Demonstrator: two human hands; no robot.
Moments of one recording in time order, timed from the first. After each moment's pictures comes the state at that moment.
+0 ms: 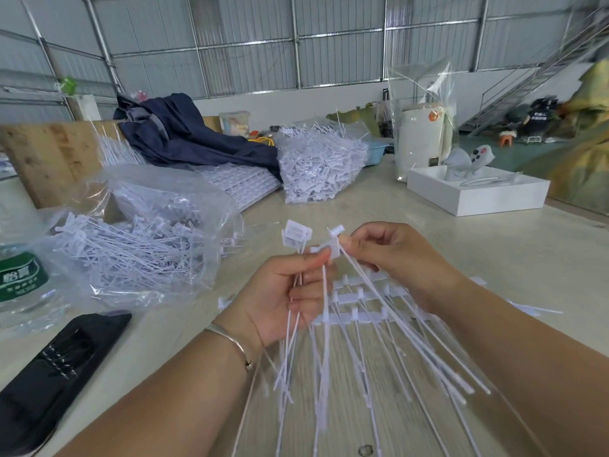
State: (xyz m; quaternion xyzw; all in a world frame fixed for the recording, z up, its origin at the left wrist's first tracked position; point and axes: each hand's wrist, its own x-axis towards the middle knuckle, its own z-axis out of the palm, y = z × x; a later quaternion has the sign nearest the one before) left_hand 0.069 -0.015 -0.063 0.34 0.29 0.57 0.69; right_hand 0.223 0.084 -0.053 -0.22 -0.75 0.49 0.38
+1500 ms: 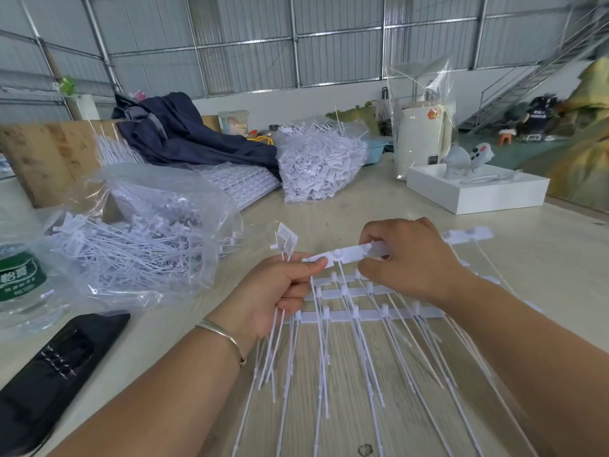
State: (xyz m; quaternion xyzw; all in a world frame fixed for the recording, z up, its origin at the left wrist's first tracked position) left_hand 0.058 -0.006 -0.072 0.35 0.55 0.58 0.49; right_hand 0.233 0.090 -0.050 -0.31 -0.90 0.05 0.31
